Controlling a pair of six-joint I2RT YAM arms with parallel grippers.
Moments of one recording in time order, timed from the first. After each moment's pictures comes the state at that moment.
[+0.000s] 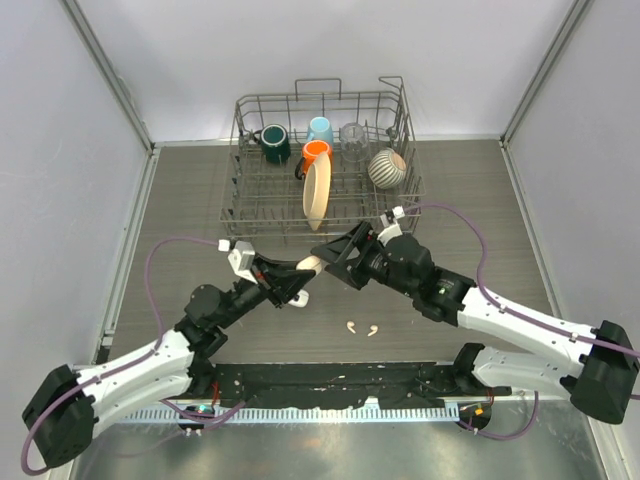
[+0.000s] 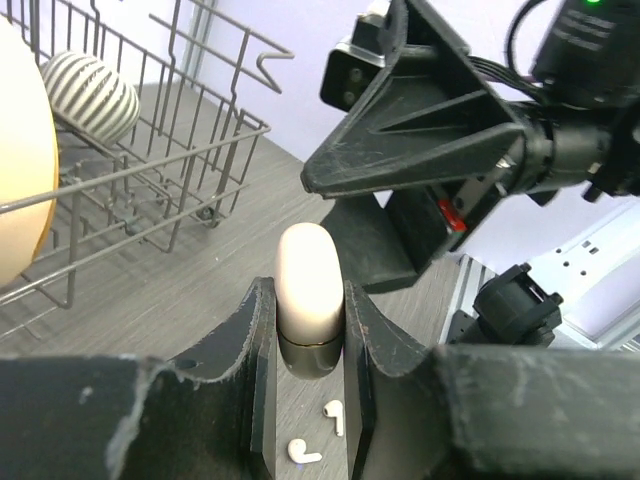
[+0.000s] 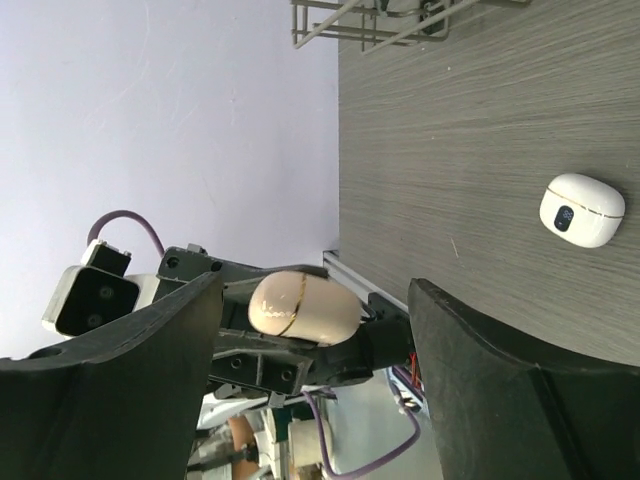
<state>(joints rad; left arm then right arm) -0.81 0.80 0.21 0.83 0.16 -0.49 0.94 1.04 0.72 0.04 0.08 1.38</state>
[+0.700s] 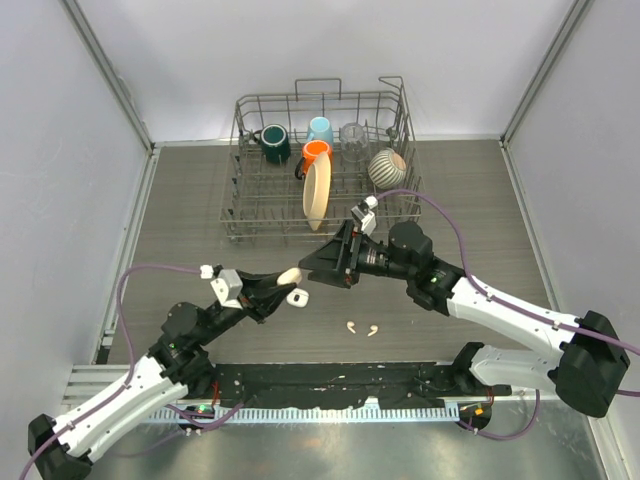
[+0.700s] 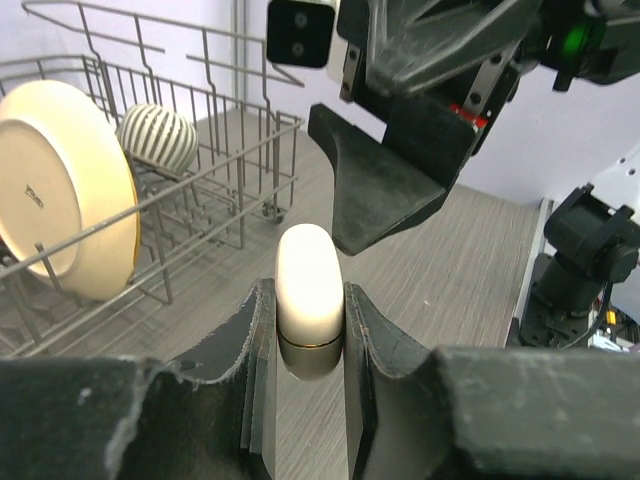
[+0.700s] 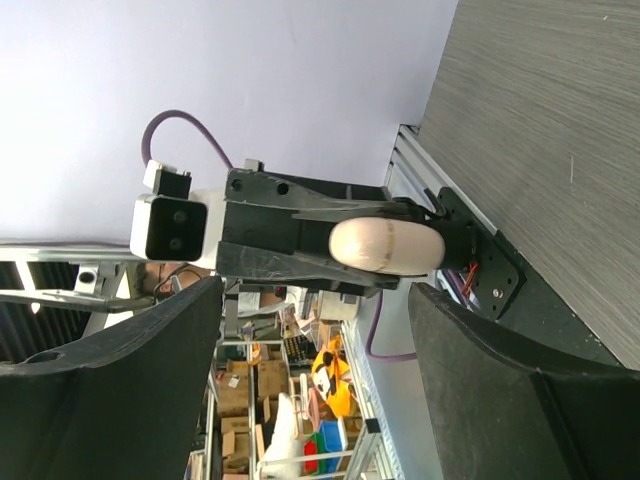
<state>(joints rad) -0.81 0.32 0.17 0.41 0.18 -0.15 0.83 1.13 0.73 0.28 -0.46 1.30</state>
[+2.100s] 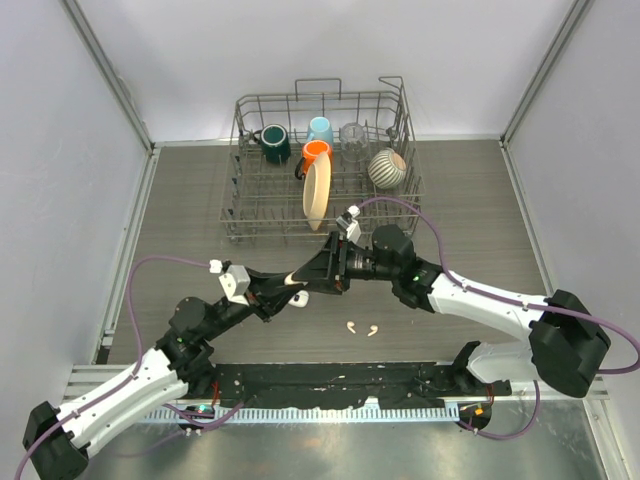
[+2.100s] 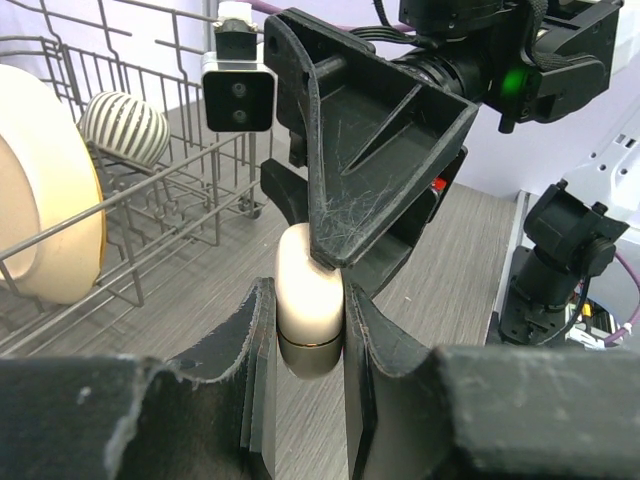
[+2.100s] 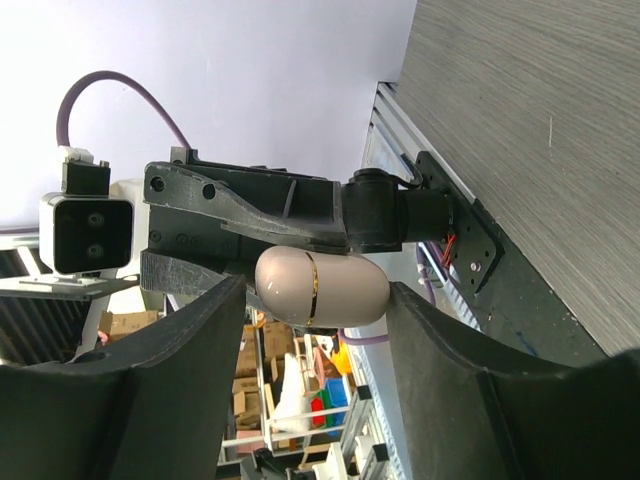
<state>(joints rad) -0.81 0.46 0.17 0.51 0.21 -0.19 0.85 1.27 0.70 0.39 -0.54 1.31</state>
